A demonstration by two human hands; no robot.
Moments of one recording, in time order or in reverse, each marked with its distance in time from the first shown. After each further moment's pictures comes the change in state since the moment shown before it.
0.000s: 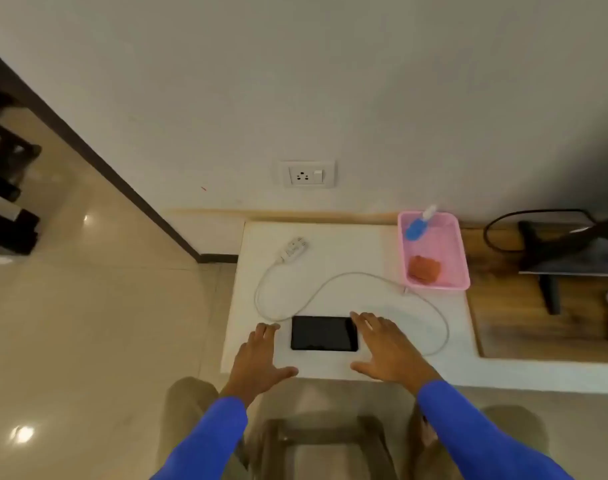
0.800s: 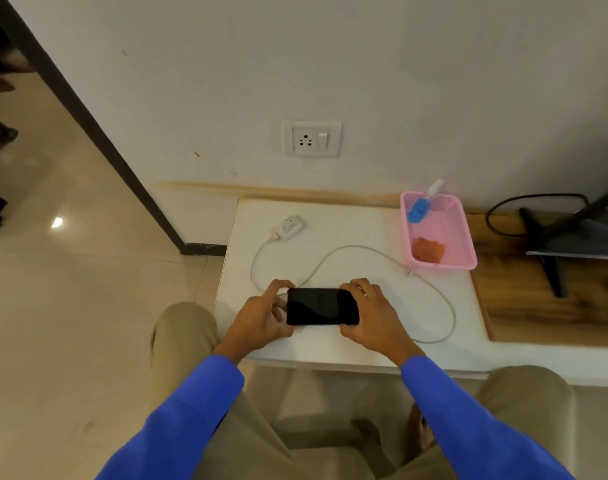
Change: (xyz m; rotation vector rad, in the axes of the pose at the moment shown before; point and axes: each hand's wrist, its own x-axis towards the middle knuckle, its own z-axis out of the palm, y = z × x) left_hand 0.050 -0.023 0.024 -0.454 0.119 0.304; right_hand 0.032 -0.015 0.037 0.190 0.344 -0.014
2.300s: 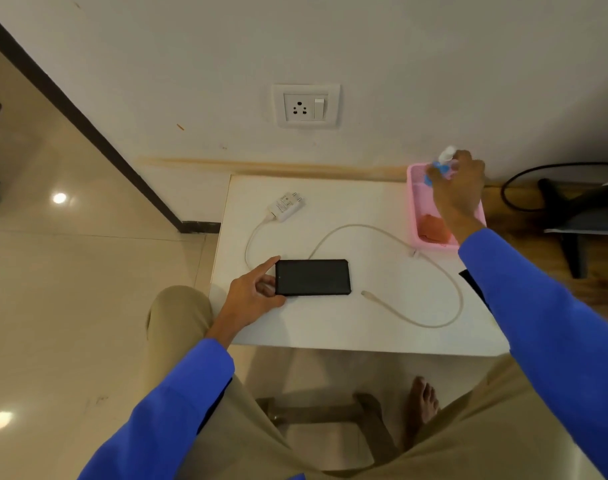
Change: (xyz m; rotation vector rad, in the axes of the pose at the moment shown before) left_hand 0.015 -0.007 -0.002 -0.247 0.079 -0.226; right_hand 0.137 0.106 -0.146 0.264 0.661 0.515
